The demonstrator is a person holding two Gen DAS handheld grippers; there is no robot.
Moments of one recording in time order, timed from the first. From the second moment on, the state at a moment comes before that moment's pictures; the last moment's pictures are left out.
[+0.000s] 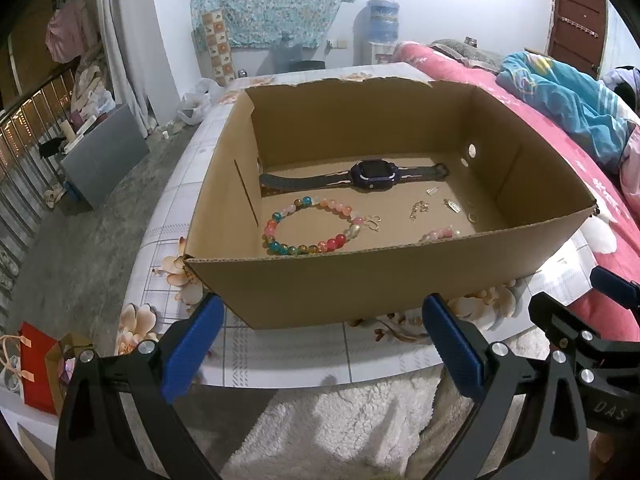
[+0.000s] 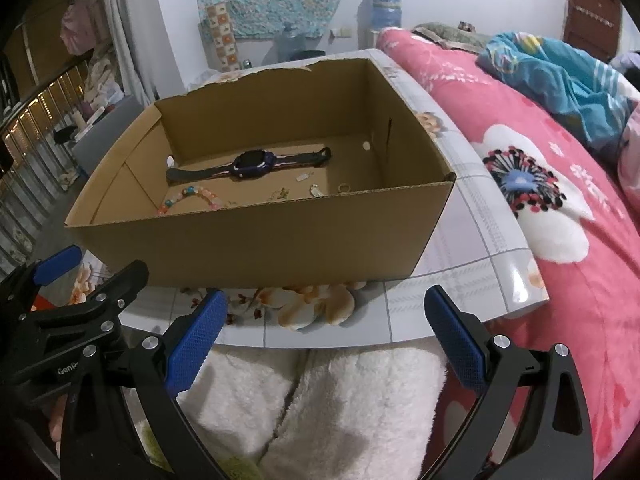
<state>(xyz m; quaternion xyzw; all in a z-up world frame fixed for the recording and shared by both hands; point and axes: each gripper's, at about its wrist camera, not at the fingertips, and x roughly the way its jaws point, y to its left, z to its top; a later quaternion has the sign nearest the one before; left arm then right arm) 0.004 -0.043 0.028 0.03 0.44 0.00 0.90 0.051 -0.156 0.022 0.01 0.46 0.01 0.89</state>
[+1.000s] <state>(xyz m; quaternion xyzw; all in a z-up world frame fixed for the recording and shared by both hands) 0.005 -0.038 0.028 0.01 0.45 -0.01 0.89 0.055 -0.156 0.025 0.01 0.46 0.01 0.89</state>
